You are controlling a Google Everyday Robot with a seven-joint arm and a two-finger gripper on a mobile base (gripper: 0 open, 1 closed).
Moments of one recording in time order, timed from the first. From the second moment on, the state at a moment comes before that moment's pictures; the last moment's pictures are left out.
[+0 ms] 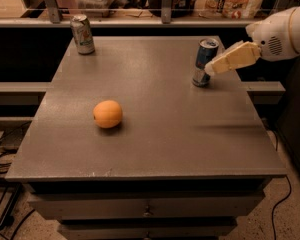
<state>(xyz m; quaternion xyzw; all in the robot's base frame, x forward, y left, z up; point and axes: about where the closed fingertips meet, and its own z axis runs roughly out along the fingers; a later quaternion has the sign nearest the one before) 0.602 -0.178 0.973 -0.39 0.79 0.13 0.45</state>
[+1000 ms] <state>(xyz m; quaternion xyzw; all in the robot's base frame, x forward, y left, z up) 0.678 -0.147 0.921 -0.33 0.79 0.21 0.47</state>
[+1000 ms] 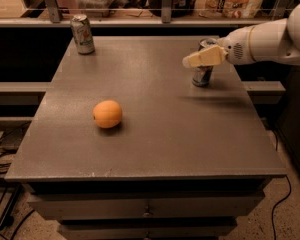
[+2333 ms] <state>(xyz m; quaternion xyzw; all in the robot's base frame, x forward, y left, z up) 0.737 -0.057 0.980 -0.39 0.73 0.25 0.51</state>
